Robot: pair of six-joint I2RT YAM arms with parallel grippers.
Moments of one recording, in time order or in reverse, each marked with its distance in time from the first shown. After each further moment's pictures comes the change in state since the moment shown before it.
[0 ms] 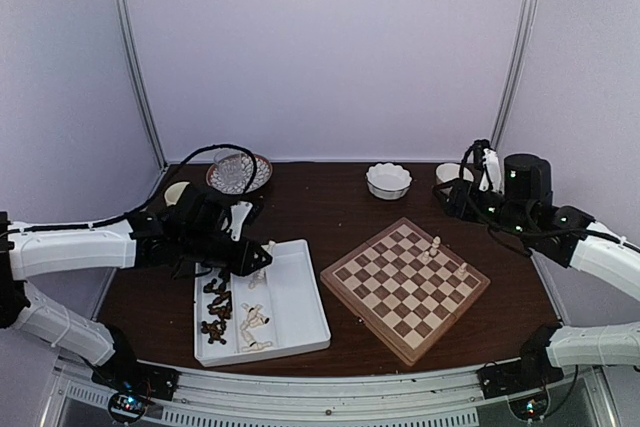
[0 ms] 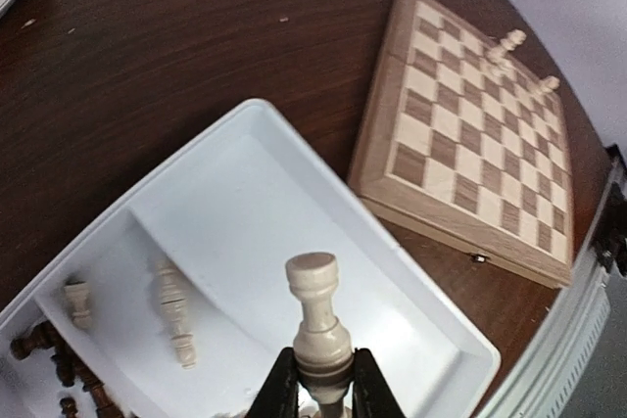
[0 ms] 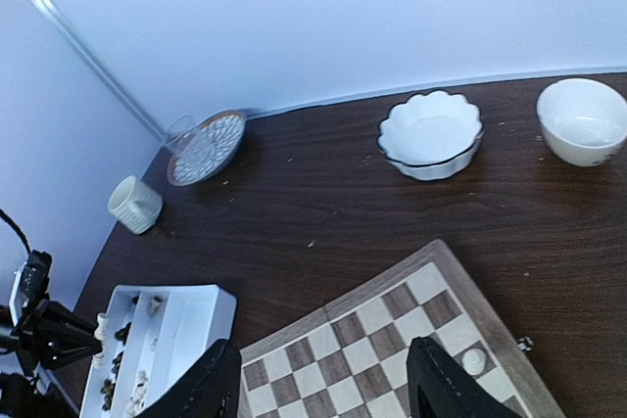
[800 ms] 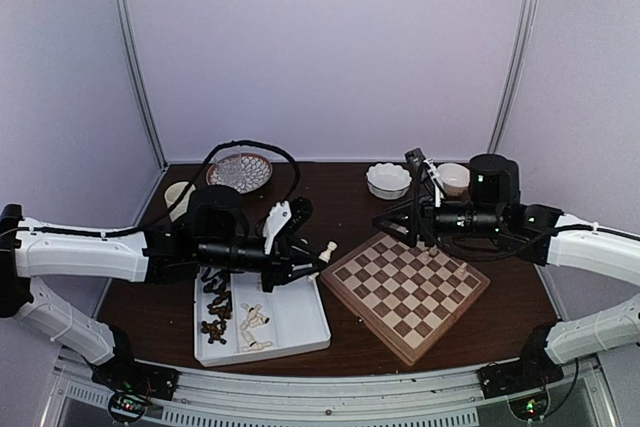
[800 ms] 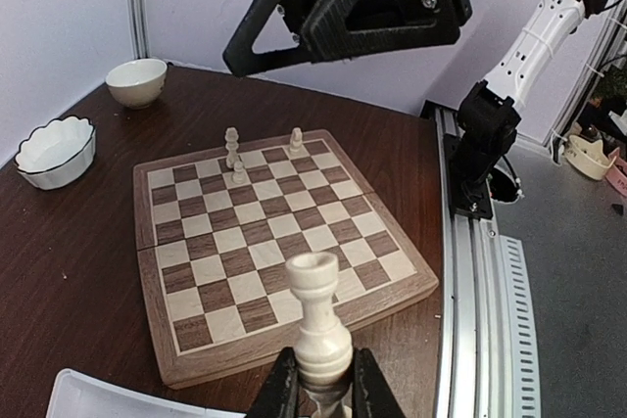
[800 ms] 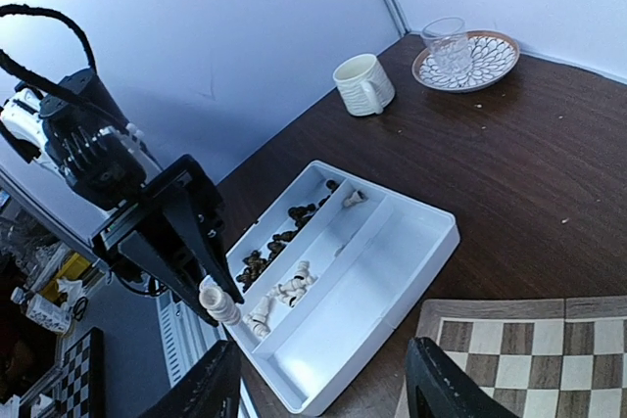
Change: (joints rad) left arm -0.206 0.030 -0.002 0.470 0.286 0.386; right arm 0.205 0.168 0.037 0.206 -0.498 -0.127
